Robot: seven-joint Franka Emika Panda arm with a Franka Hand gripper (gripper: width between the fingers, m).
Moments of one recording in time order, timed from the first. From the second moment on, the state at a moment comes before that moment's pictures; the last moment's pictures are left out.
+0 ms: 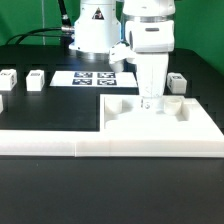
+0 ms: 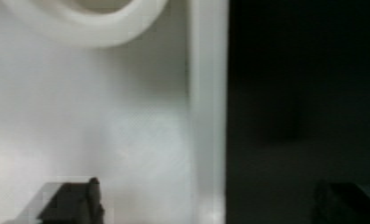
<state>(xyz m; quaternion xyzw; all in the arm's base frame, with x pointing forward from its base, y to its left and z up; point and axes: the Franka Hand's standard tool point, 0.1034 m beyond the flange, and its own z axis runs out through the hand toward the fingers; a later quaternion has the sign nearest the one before) 0.494 0.073 0.016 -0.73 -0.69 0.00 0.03</state>
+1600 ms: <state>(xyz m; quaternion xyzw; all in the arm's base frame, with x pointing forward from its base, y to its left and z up) 0.462 0.149 0.077 -0.94 -0.35 -0.01 0.01</state>
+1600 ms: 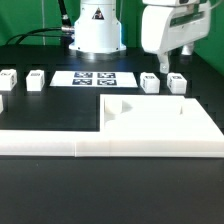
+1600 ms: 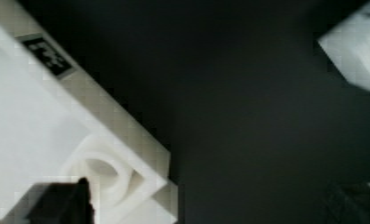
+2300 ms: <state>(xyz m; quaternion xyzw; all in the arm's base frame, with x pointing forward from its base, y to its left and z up) 0.436 0.165 0.062 -1.00 -0.09 0.02 0.02</state>
